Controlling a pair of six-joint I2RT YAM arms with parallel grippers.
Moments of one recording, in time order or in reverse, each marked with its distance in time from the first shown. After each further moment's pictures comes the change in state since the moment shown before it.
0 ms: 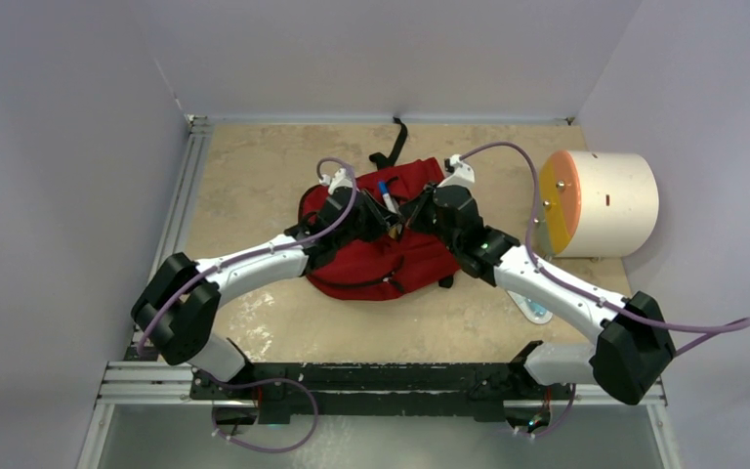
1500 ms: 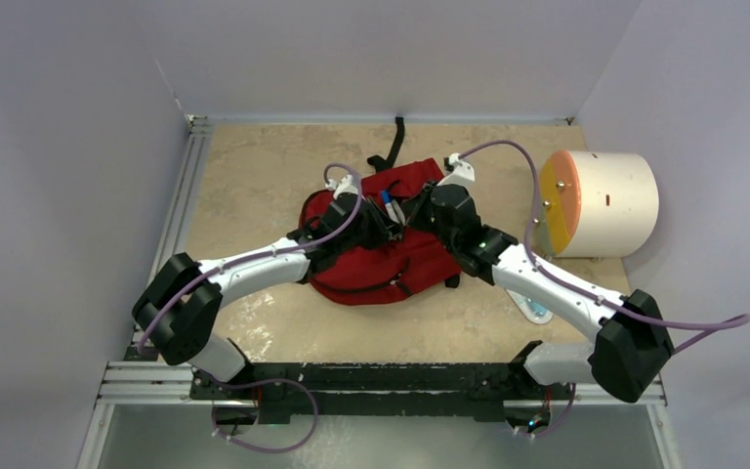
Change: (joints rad) left arm -0.028 0.004 -0.019 -0.017 0.029 0.045; right arm 0.005 0.008 0.015 -0.005 0.056 -0.022
